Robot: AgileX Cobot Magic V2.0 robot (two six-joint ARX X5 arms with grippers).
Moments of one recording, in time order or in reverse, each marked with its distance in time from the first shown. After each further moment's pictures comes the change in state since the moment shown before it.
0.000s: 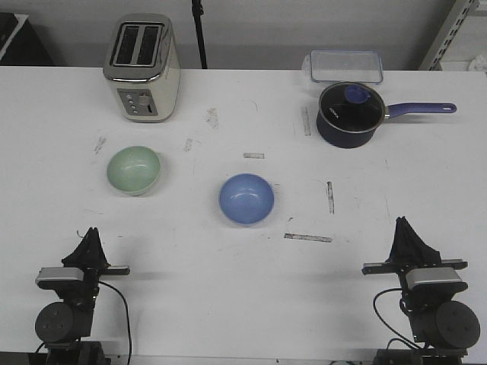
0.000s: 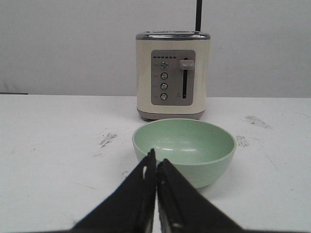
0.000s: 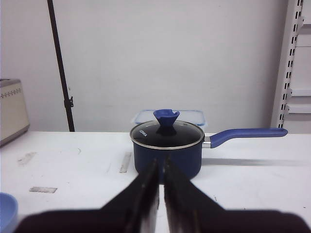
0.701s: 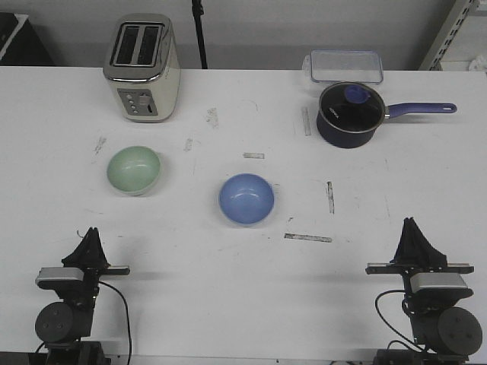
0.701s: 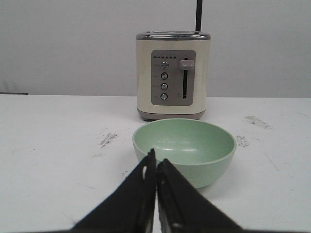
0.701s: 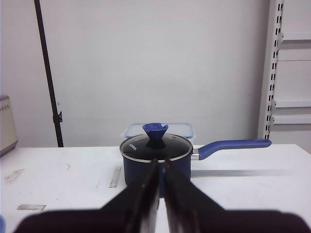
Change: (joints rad) left arm 0.000 0.000 0.000 0.000 0.000 0.000; right arm 0.000 -0.030 0.000 0.013 0.050 0.004
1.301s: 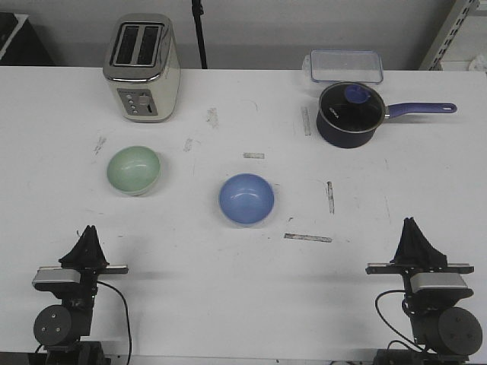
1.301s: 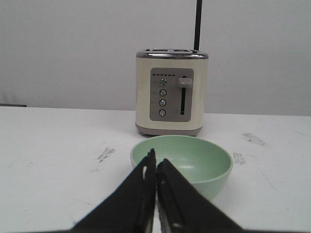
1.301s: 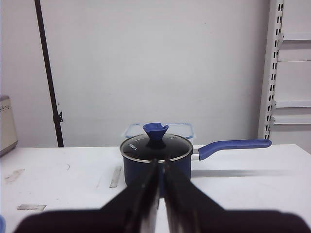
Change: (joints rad) left arm 0.000 0.001 0.008 0.045 0.000 -0.022; right arm 0.000 0.000 0.000 0.000 0.000 0.000
